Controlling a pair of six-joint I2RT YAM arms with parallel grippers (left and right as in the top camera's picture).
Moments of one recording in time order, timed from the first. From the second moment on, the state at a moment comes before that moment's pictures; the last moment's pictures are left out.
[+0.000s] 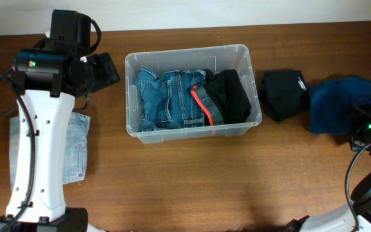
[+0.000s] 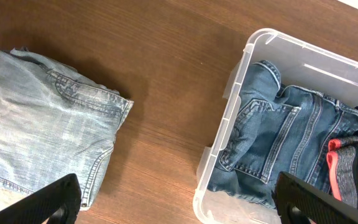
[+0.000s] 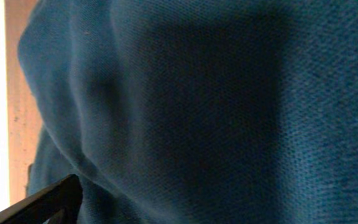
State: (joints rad) left arm -0.13 1.70 2.04 -1.45 -0.20 -0.49; right arm -0.79 1.84 0.97 -0.09 -0.41 0.67
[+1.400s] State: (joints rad) left arm -0.13 1.70 2.04 -1.45 -0.20 -0.49; right arm -0.44 1.68 1.48 -0.67 -0.49 0.08
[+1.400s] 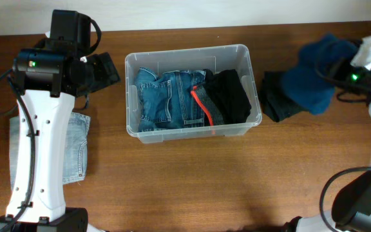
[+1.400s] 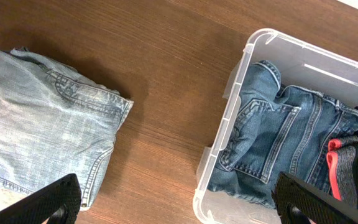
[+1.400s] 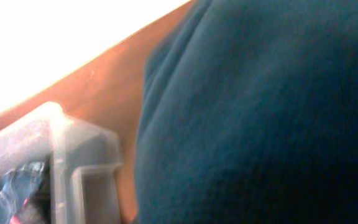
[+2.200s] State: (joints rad) left arm -0.13 1.70 2.04 -1.45 -0.20 -0.49; right arm 0.24 1.77 1.81 -0.83 -0.49 -0.06
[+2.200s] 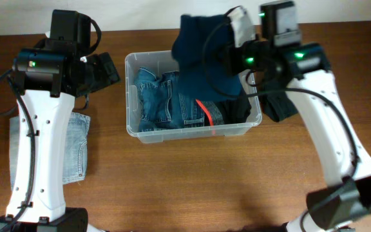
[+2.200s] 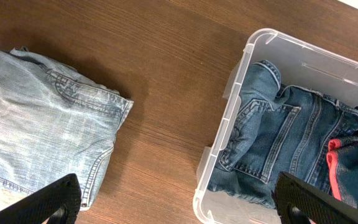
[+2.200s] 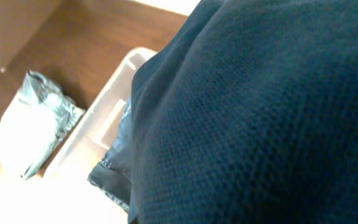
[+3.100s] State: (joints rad) left arm -0.13 1.70 2.04 -1.45 -0.20 -0.49; right arm 0.17 2.02 1.82 -0.96 -0.33 -0.06
